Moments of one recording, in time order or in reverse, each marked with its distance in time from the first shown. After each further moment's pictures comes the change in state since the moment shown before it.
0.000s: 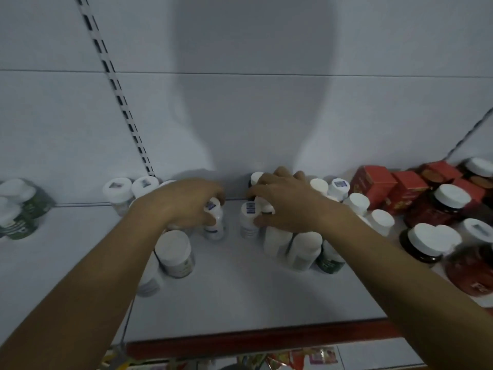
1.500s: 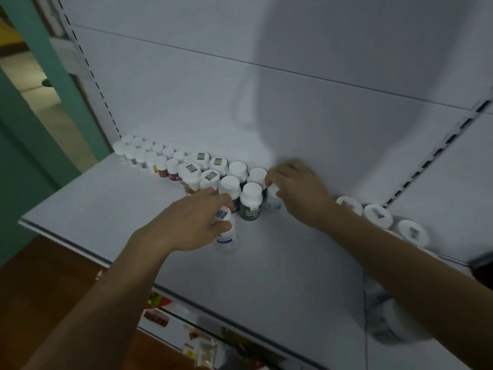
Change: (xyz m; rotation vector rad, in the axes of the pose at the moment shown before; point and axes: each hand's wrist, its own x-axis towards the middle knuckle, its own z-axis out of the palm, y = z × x) left_hand -0.279 -0.304 0.058 -0.303 0.313 -0.429; right_hand 0.276 -0.327 0.016 0.090 0.262 -0.408
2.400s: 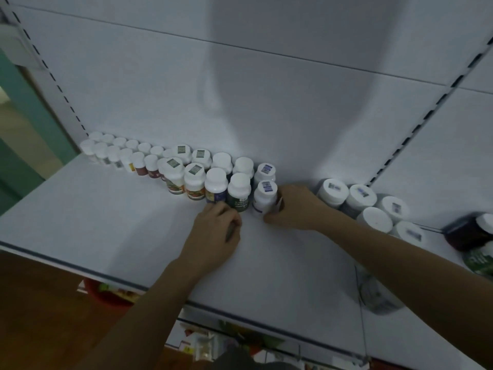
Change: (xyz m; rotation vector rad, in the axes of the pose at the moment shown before) left_hand 0.029 -0.006 0.108 -0.185 0.423 0.227; right_hand -0.032 -0.002 0.028 0.277 -0.326 0.458
